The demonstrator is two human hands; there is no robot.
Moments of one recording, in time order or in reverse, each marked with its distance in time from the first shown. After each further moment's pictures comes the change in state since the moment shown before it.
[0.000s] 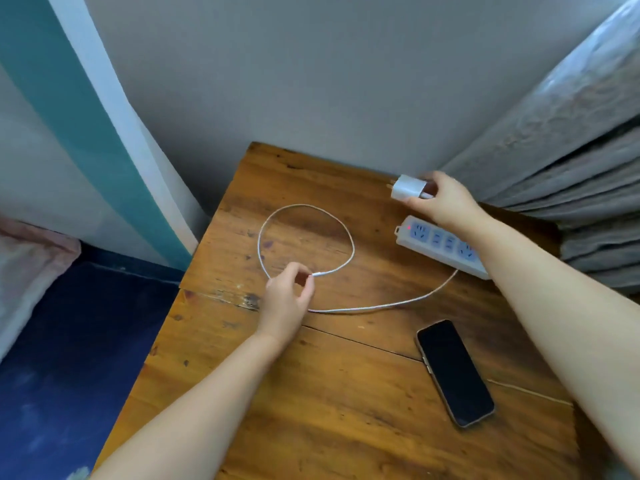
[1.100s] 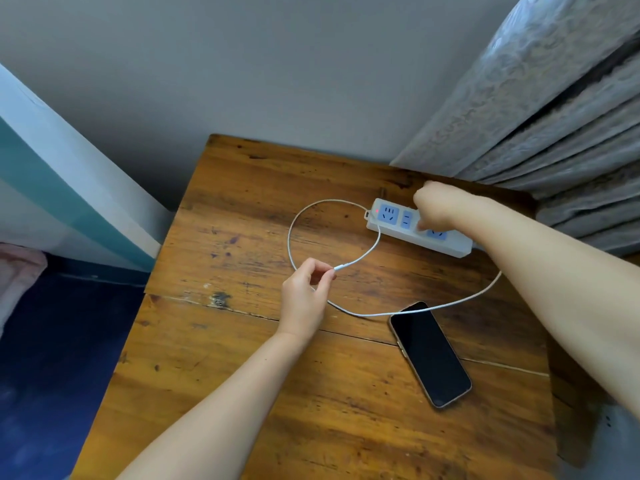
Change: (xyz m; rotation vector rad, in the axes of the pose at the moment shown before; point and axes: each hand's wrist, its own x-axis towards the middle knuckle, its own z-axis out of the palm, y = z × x) left_hand -0.009 0.046 0.064 -0.216 -0.053 -0.057; right_hand -0.003 0.044 -0.020 -0.944 -0.387 -0.034
